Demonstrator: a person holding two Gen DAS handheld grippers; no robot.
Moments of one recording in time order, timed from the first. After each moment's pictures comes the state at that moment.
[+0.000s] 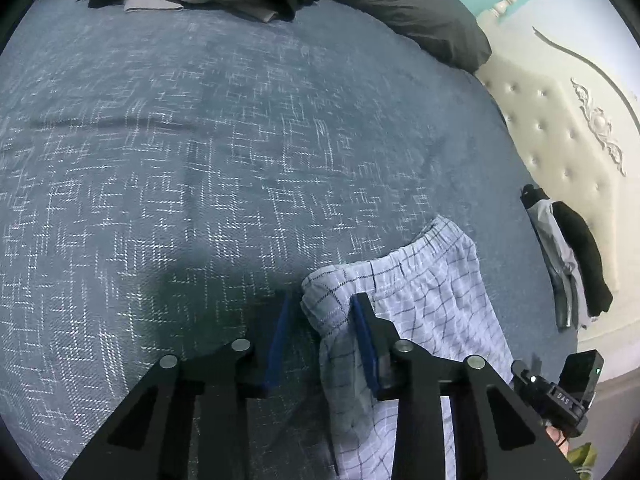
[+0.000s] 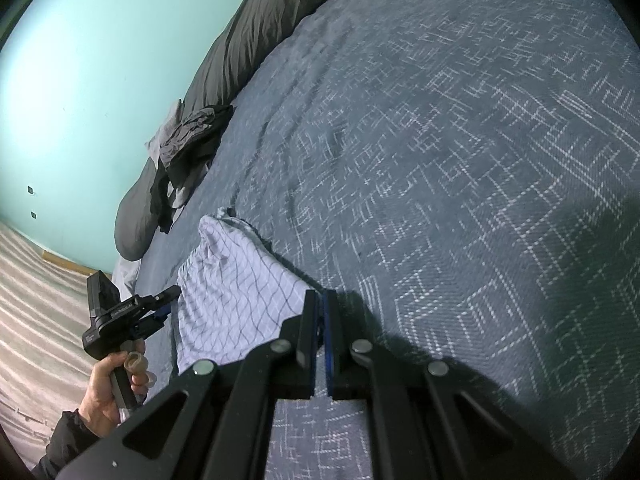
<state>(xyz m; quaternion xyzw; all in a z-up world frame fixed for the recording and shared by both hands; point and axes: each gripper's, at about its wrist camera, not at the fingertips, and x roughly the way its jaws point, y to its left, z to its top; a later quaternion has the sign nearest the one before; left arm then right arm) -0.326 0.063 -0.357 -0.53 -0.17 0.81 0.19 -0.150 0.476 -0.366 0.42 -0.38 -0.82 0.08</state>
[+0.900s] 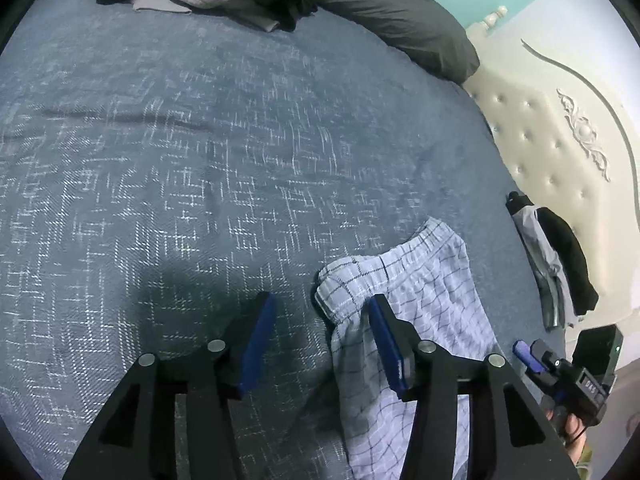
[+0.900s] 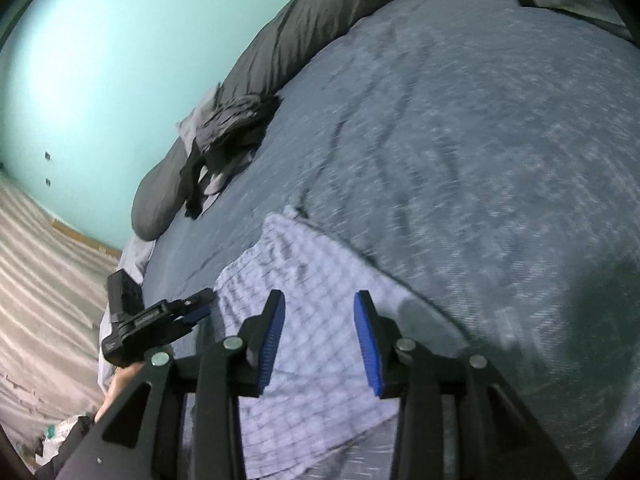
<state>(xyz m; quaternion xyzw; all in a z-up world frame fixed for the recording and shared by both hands) -0.313 0.041 -0.357 -0.51 -0.19 0.81 0.21 -0.182 0.414 -0.319 0.41 -0.34 -0.84 0.13</state>
